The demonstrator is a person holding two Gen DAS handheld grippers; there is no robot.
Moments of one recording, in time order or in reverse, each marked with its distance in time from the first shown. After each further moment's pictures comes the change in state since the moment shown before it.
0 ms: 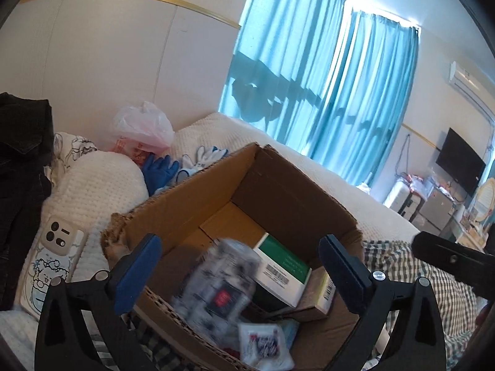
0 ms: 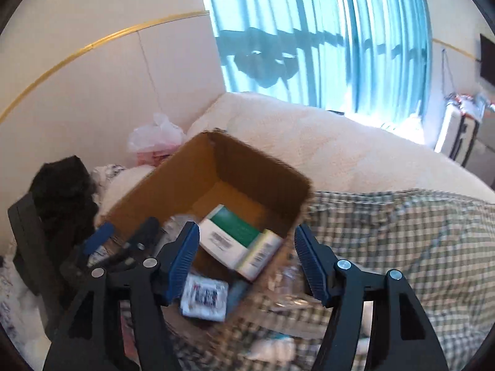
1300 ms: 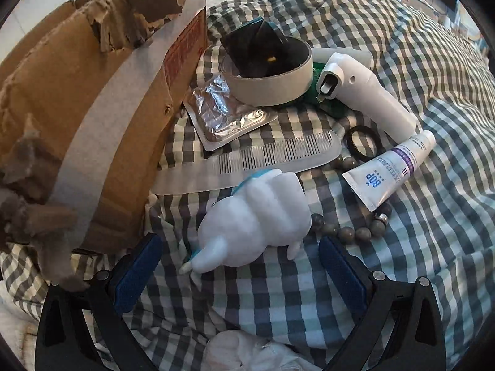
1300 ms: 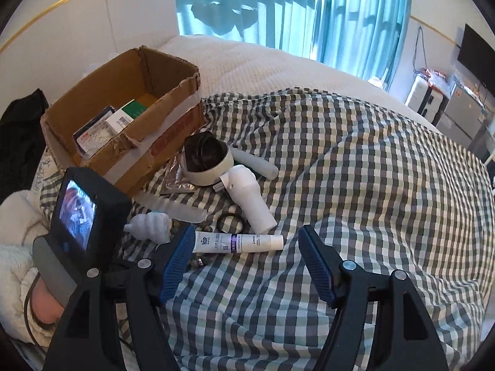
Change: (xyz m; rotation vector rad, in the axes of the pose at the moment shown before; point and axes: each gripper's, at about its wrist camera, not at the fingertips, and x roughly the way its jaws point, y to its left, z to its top) left arm 0.060 -0.147 -0.195 0.518 0.644 0.057; right arm -0.033 -0.122 -0.119 -0.048 0.207 -0.147
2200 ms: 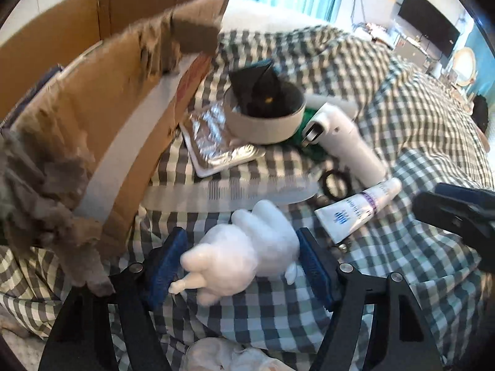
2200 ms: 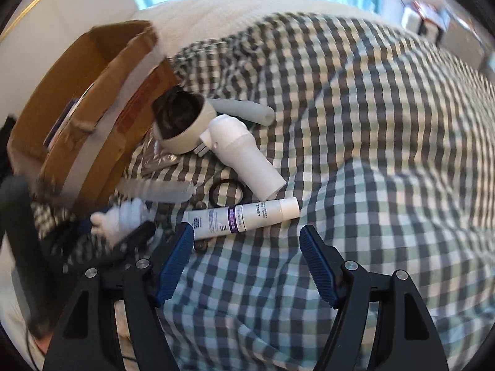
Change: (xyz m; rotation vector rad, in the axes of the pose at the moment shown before) left arm -0.042 0.017 -0.020 -0.114 -0.119 -0.168; right arm 0.075 -0.019 -0.008 0.277 0.234 0.023
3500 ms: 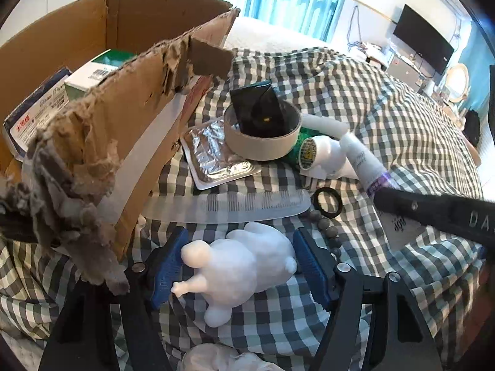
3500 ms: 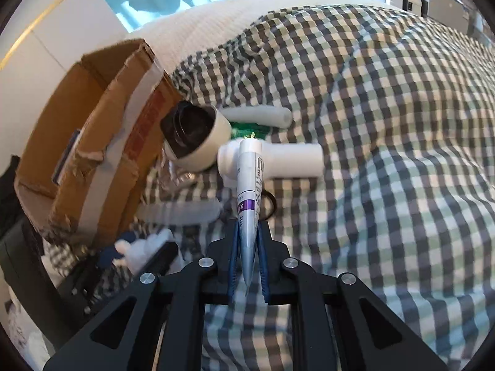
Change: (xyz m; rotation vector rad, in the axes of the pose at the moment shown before) left arm 0.002 0.022 0.012 -0.038 -0.073 -0.057; right arm 0.003 0.001 0.001 0.082 -0.031 0.087
